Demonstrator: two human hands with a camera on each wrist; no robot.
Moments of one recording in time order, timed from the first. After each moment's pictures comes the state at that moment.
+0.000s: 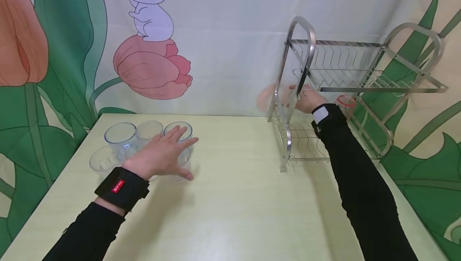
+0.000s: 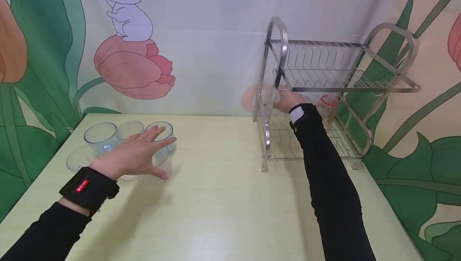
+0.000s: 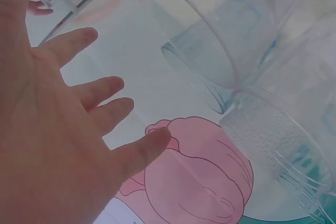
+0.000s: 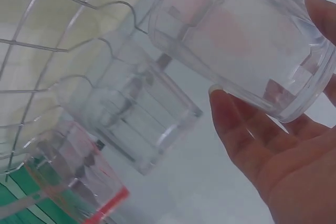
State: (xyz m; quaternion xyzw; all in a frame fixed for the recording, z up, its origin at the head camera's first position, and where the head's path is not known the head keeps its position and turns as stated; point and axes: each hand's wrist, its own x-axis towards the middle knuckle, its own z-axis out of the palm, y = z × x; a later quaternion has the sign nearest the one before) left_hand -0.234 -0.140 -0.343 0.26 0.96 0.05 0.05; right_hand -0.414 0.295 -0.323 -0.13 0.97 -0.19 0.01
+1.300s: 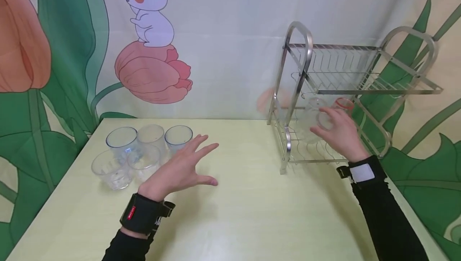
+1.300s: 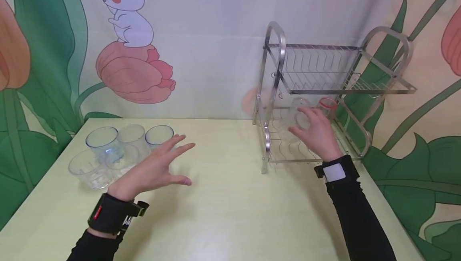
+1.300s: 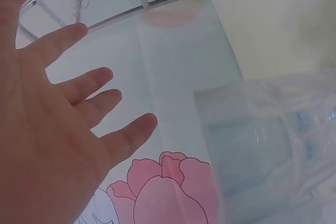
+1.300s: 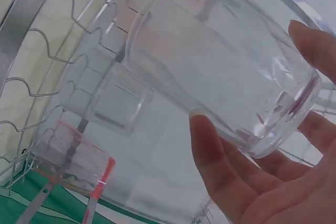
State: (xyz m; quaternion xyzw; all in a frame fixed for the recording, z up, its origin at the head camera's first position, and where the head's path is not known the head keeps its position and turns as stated) left_hand -0.217 -0.108 -0.369 0.31 0.92 0.24 -0.05; right_hand -0.283 0.338 -0.340 -0.13 0.94 -0.24 -0.20
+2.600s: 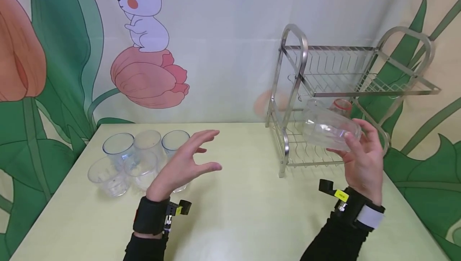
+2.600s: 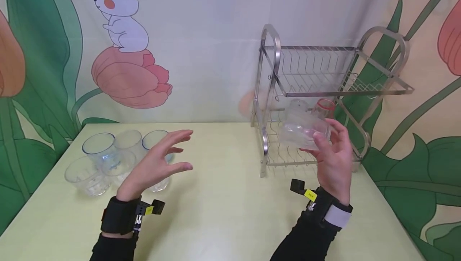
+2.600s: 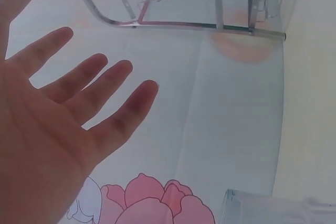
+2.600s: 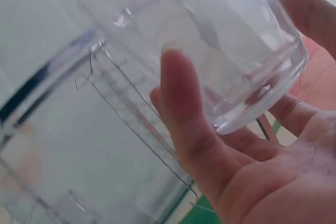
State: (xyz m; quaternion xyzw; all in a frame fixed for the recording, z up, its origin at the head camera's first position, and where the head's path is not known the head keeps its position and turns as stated) left_hand -0.231 -0.089 -0.358 0.32 0.81 0.49 -0.04; right_hand -0.195 0.312 -0.335 -0.16 0.47 -0.84 -0.22
